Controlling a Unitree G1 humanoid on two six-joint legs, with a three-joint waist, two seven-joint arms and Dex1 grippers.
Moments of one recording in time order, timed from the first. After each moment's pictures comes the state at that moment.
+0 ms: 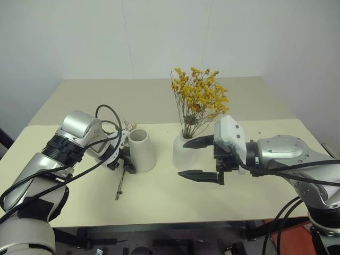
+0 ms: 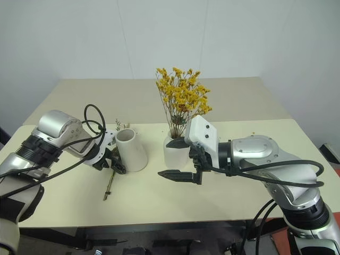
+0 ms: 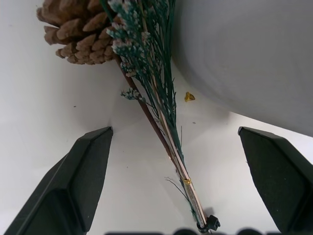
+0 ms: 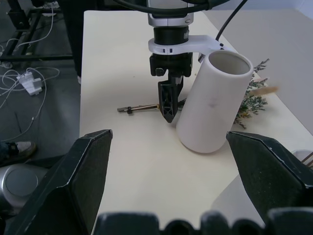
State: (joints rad) left arm -1.11 0.81 -0.55 0.35 -0.78 1.61 -0.42; right arm -0.64 -0.78 0.10 -0.62 0.73 0.88 0.83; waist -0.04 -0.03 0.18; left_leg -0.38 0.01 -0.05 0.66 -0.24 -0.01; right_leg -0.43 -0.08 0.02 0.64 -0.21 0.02
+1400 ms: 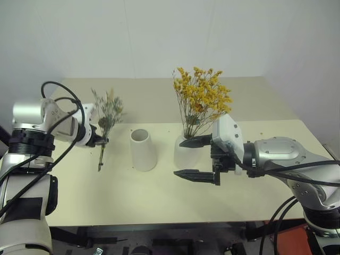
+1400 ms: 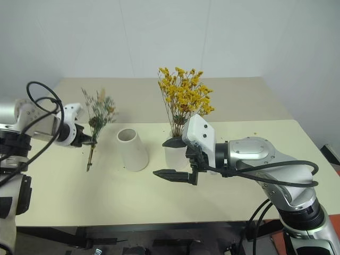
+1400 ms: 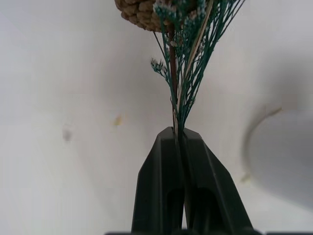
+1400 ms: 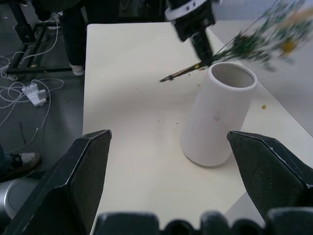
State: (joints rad) left arm -1.12 0.86 -0.03 0.46 -0.64 1.47 -0.41; right arm -0.64 -0.75 0.10 -0.63 0.77 0.88 0.80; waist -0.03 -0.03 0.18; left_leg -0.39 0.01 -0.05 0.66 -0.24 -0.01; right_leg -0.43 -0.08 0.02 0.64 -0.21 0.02
